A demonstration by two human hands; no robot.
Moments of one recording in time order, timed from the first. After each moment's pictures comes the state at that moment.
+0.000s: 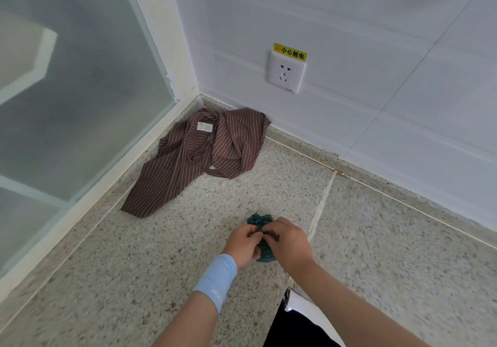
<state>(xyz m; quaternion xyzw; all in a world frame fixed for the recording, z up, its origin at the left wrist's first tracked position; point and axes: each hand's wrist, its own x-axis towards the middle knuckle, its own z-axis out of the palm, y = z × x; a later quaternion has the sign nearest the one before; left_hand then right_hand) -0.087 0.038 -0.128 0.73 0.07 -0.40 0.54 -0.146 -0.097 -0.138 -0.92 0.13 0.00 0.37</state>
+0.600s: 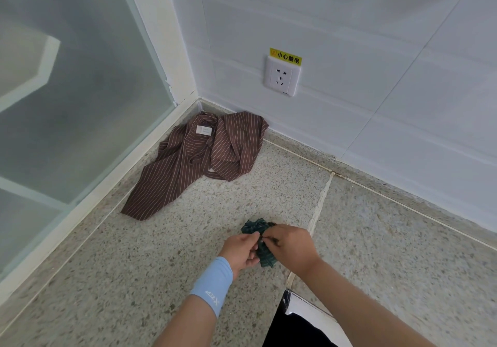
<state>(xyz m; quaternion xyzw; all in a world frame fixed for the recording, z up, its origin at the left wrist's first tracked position) -0.095 0.041 -0.133 0.64 0.22 -0.43 0.59 -0.151 -0.115 -0.133 -0.96 -0.01 -0.05 0.28</state>
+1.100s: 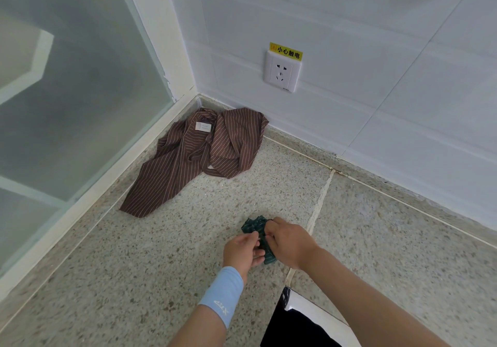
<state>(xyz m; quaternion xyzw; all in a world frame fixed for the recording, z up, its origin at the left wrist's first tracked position) -0.117 0.027 -0.136 0.62 0.29 -0.32 0.66 -0.135 -0.122 -0.115 -0.96 -0.04 0.19 0.20</state>
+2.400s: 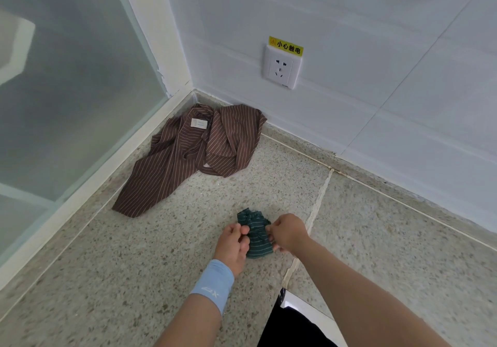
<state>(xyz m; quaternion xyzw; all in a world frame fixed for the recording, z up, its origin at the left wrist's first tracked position) -0.089 0.031 -0.143 0.53 0.29 -0.34 0.72 -0.104 -0.123 -0.126 -0.77 0.35 0.29 0.44</state>
